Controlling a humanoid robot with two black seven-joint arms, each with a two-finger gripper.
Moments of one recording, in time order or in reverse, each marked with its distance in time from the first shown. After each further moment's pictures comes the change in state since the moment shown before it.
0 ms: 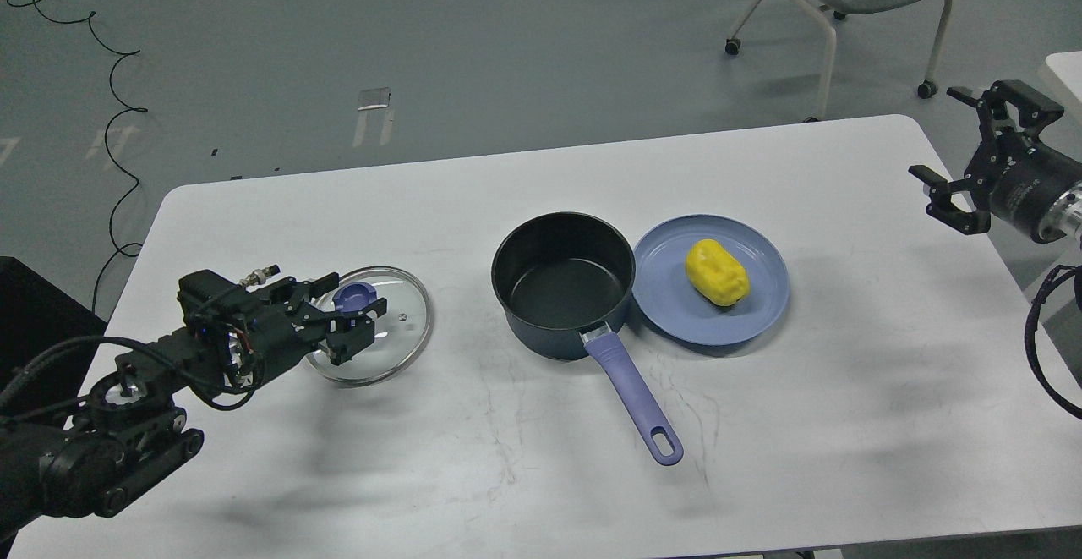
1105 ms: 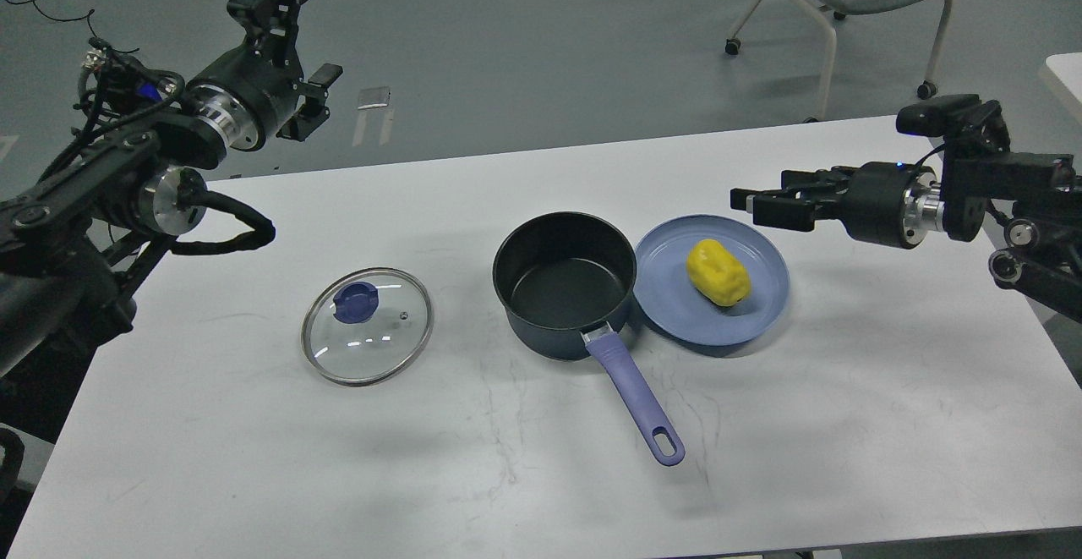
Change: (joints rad) left arm -0.381 -0.092 -0.247 -0.031 -1.567 -0.321 0.290; right arm 0.233 0.039 -0.267 0.315 -1.551 -0.239 0.125
